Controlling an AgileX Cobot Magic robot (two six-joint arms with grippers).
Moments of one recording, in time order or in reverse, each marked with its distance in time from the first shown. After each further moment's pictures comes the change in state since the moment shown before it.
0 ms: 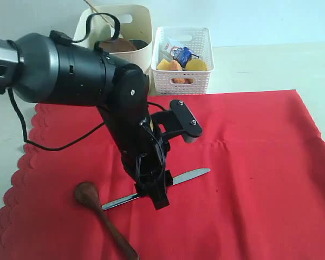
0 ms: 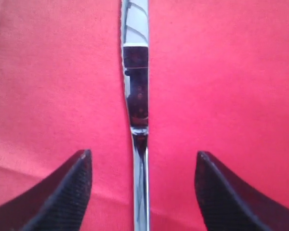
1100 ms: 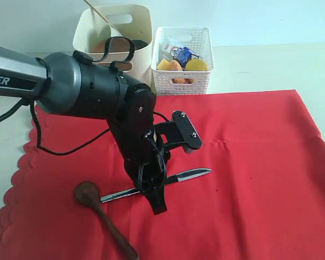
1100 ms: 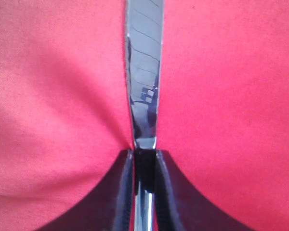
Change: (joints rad) left arm -0.004 0.077 -0.002 0.061 -0.048 0.000; right arm 0.000 0.000 0.000 0.000 0.000 0.000
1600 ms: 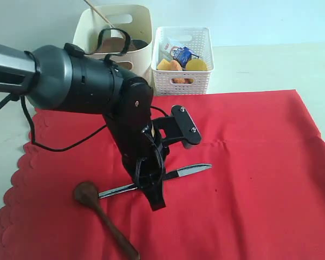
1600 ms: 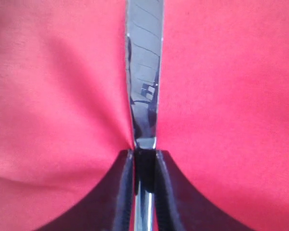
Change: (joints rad) left arm 0.000 -0.048 0.002 0.008 0.012 0.000; right arm 0.000 0.000 0.000 0.000 0.000 0.000
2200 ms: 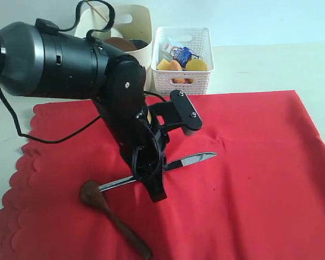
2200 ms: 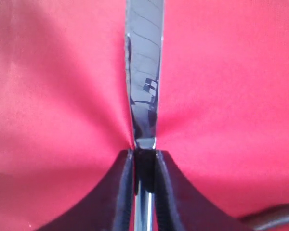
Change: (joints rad) left arm 0.000 -0.078 0.000 -0.019 0.037 0.000; right arm 0.000 0.000 0.000 0.000 0.000 0.000
